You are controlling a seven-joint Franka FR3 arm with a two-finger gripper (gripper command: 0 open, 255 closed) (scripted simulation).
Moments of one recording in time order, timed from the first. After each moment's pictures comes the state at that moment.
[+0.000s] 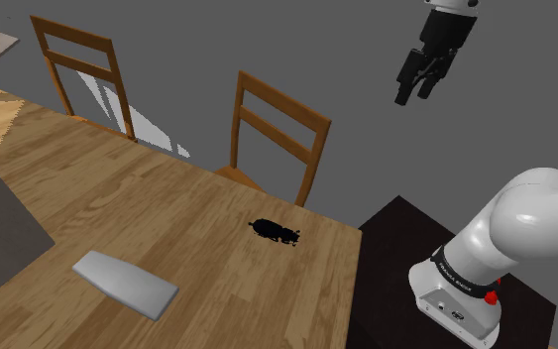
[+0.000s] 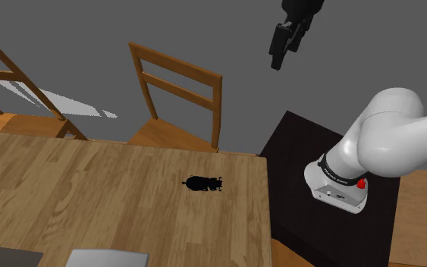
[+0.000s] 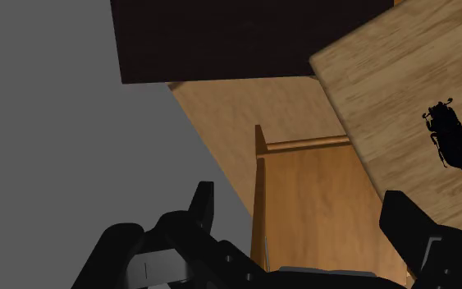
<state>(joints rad) 0.02 -0.80 0.02 -2.38 0.03 1.54 0.10</state>
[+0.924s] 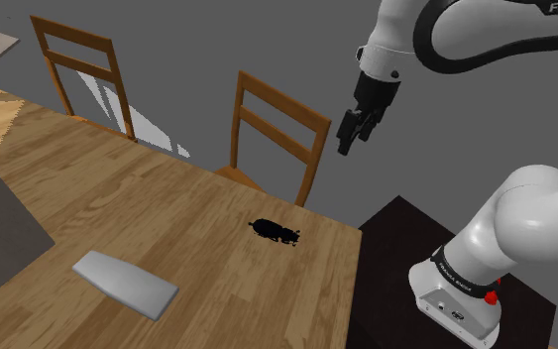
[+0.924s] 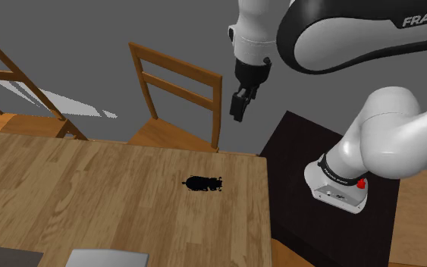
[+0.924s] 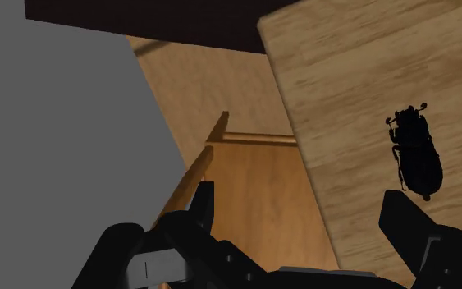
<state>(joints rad) 0.14 -0.65 0.18 -2.56 0.13 1.90 0.14</state>
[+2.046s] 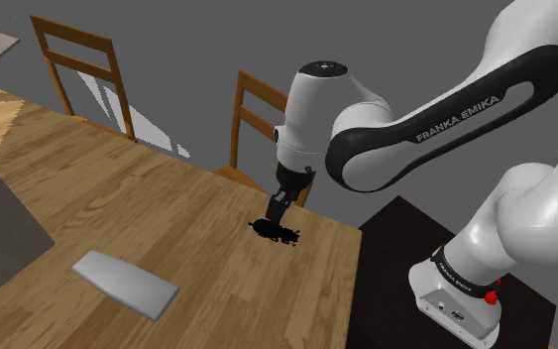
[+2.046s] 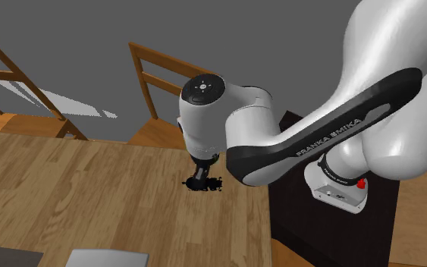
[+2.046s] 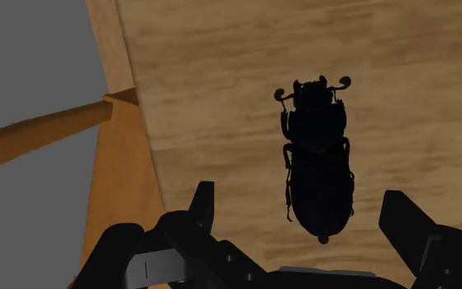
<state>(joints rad) 0.24 -0.14 0.45 -2.53 0.07 2.43 0.28</state>
